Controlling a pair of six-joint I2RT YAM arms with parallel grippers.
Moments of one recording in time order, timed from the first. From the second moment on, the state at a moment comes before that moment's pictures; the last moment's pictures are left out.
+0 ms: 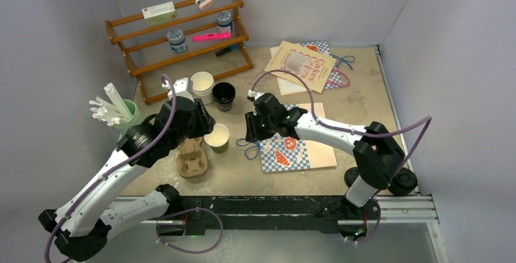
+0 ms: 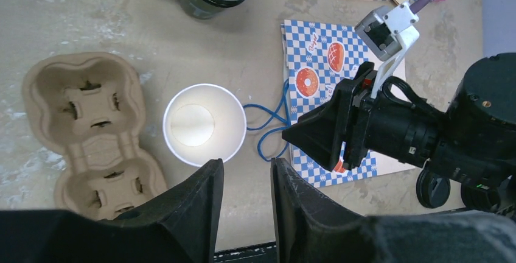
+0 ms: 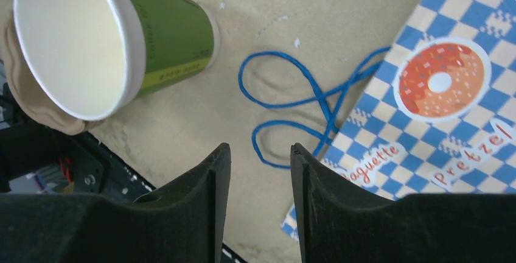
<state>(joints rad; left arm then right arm) -0.71 0.90 1.12 -0.89 -0.33 -0.75 0.86 1.64 1.13 -0.38 -0.13 0.53</state>
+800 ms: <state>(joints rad) -0.71 0.73 1.15 -1.06 -0.40 -0.78 0.93 1.86 1.14 -0.13 -0.18 0.09</state>
